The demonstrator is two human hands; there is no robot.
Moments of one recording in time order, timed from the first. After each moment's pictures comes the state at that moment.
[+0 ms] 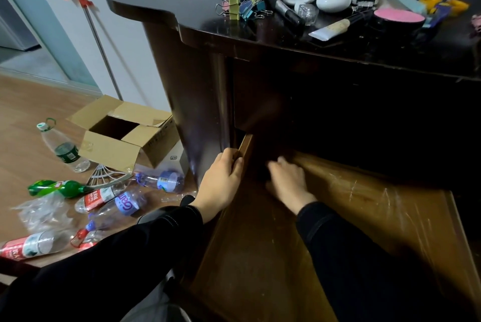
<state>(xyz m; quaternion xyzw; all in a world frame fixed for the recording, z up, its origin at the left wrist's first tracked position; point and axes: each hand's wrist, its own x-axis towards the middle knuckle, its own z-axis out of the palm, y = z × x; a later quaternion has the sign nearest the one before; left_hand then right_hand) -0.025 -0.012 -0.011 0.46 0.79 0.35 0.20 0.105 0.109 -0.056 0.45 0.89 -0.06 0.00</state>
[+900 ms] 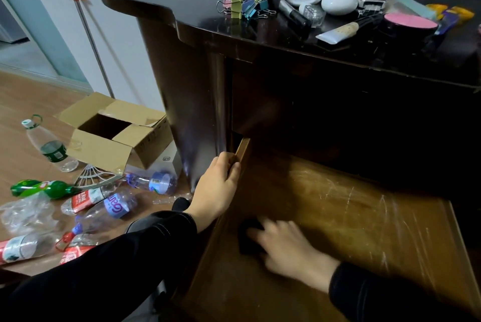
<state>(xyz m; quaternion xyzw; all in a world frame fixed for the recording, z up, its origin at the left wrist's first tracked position) -0.027 -0.011 -0.022 0.45 0.78 0.39 0.19 0.166 0.030 -0.088 0.19 0.98 -0.08 0.06</state>
